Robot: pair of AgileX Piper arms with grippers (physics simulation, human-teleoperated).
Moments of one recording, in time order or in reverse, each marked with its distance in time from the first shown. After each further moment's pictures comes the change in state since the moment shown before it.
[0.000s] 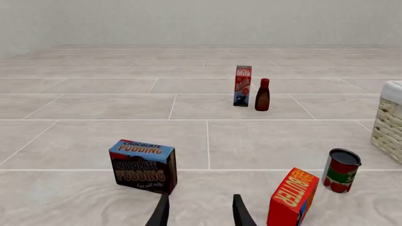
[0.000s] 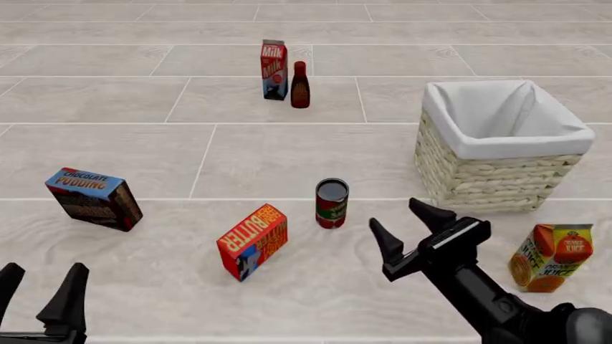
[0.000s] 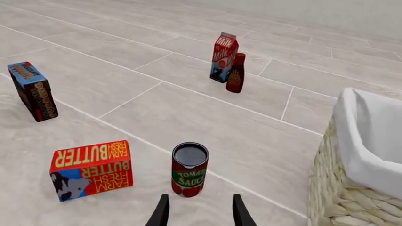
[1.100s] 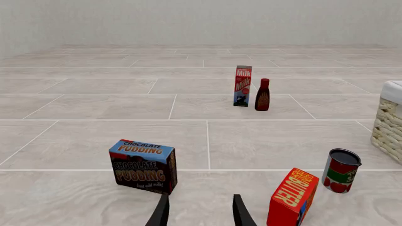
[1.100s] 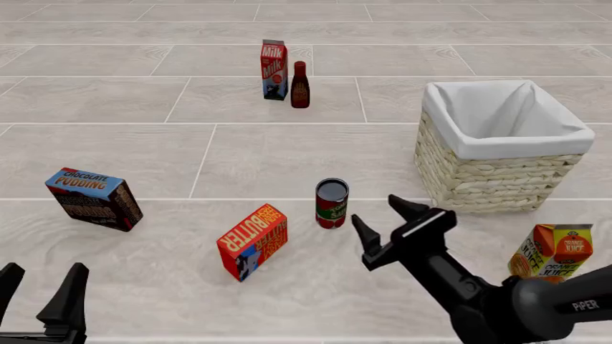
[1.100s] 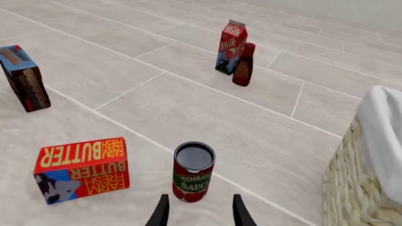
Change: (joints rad) left arm 0.000 0.000 0.000 0.000 0.000; right arm 0.014 0.195 -0.126 -0.026 -0.023
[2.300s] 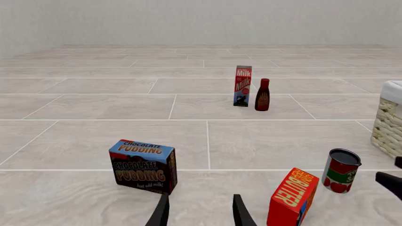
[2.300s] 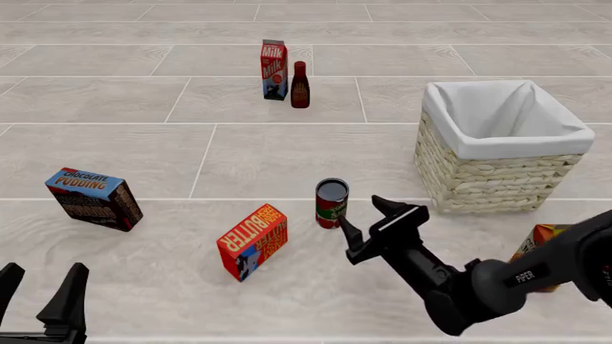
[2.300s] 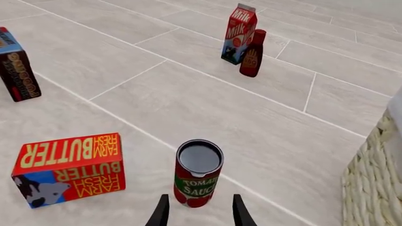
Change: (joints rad) left arm 0.000 0.000 0.000 0.000 0.000; right arm 0.010 0.176 -0.127 -0.003 -0.010
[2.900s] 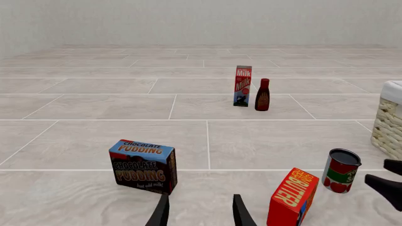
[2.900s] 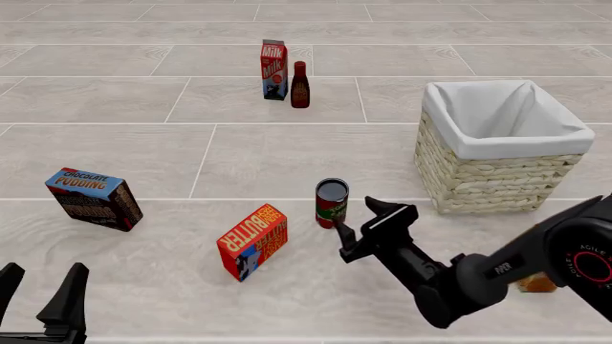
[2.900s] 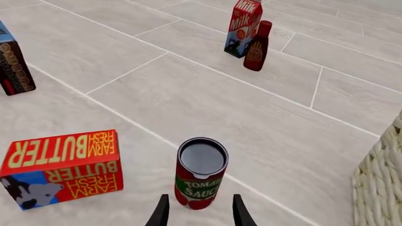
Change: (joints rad) left arm 0.000 0.000 0.000 0.000 0.000; right arm 0.004 0.075 -0.061 0.013 -0.002
